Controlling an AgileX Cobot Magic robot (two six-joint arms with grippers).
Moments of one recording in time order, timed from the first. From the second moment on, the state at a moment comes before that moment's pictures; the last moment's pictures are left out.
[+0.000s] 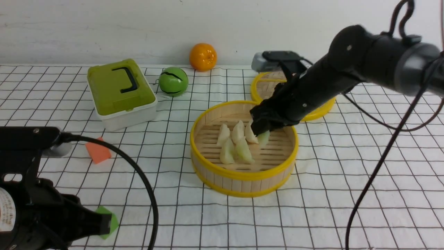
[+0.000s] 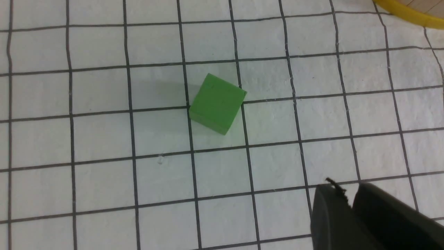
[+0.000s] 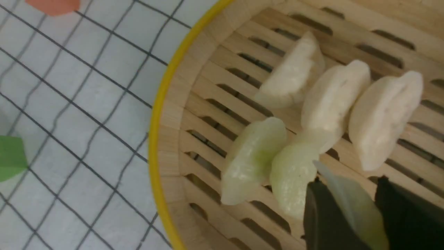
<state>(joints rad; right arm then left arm) 0.33 2.04 -1.67 0.55 0.80 -0.38 -0.55 0.96 -0.70 0.23 0.75 -0.59</state>
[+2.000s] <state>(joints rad) 0.14 0.28 0.03 -0.13 -0.54 0.04 -0.55 0.34 -0.50 0.30 0.53 -0.39</state>
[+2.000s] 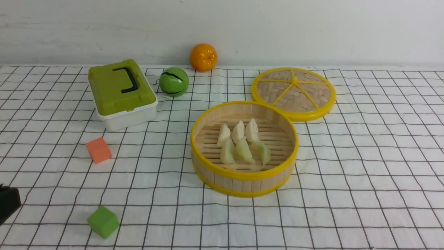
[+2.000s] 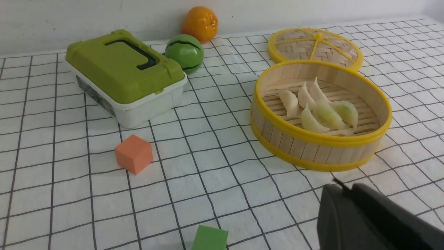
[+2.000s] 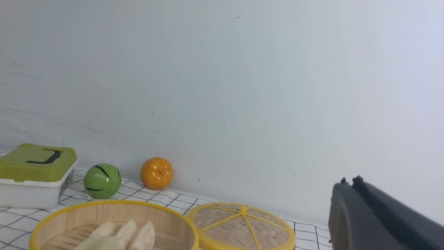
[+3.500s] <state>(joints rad) 0.00 -0.01 0.02 0.00 0.38 0.04 -0.55 0.33 -0.50 0.31 0.53 -0.39</state>
